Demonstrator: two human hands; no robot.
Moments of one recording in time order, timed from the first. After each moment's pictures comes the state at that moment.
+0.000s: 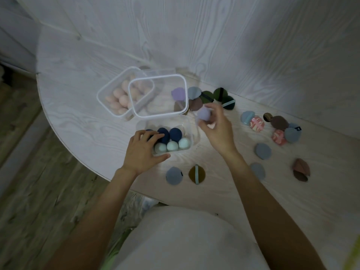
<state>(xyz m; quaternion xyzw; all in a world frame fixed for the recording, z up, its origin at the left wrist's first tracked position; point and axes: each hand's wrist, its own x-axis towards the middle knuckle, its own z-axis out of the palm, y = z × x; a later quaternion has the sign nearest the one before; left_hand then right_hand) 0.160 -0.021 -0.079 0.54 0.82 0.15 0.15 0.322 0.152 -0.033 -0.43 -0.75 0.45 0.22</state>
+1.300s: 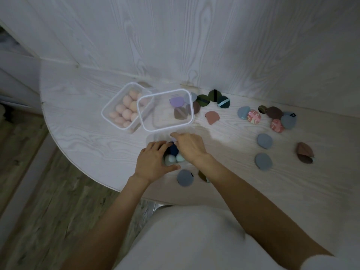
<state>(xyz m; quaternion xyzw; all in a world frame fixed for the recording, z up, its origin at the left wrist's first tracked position) 0.161 -0.030 -0.075 0.60 0.77 0.11 0.17 0.269 0.087 -0.059 -0.35 -0.91 0.19 -0.08</state>
